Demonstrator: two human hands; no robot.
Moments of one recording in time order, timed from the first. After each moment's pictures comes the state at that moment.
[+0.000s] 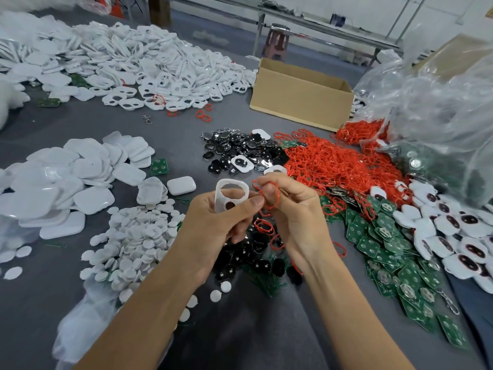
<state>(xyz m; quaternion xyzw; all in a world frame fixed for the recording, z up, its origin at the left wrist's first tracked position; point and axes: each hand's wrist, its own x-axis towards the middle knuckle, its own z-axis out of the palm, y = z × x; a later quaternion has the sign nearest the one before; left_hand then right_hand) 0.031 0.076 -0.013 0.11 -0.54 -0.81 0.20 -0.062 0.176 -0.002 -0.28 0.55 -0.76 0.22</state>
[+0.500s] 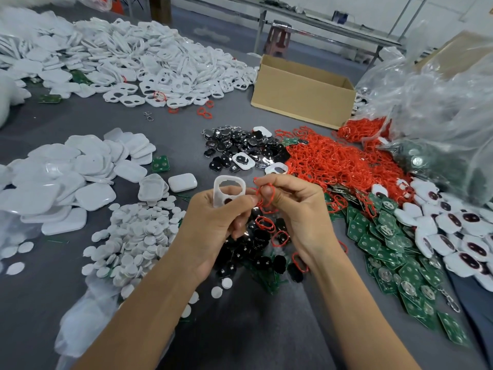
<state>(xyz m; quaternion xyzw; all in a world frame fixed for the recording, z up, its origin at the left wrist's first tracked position) 0.031 0.079 -0.012 0.13 -0.52 -0.82 0.22 -0.070 0.181 -0.005 -0.33 0.56 -0.73 0.22</state>
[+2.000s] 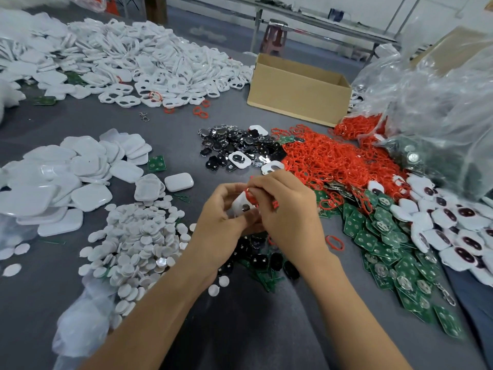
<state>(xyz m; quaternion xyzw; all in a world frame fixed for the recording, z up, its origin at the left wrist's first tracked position) 0.026 0.093 -0.019 0.16 -0.54 -0.80 0.20 -0.063 0.179 -0.007 -0.48 0.76 -0.38 -0.21</state>
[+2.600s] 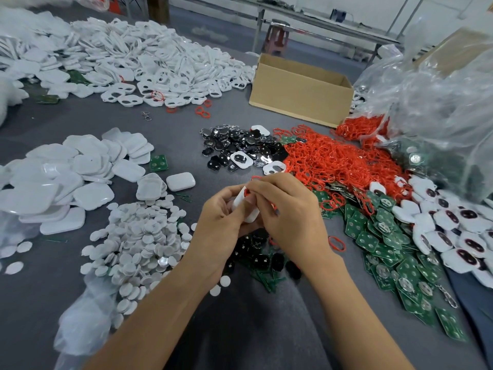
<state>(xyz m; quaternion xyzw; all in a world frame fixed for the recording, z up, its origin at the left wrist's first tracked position) 0.022 0.093 -0.027 0.15 -0.48 -0.84 0.21 -0.067 0.181 -0.012 -0.53 0.73 -0.35 -0.25</state>
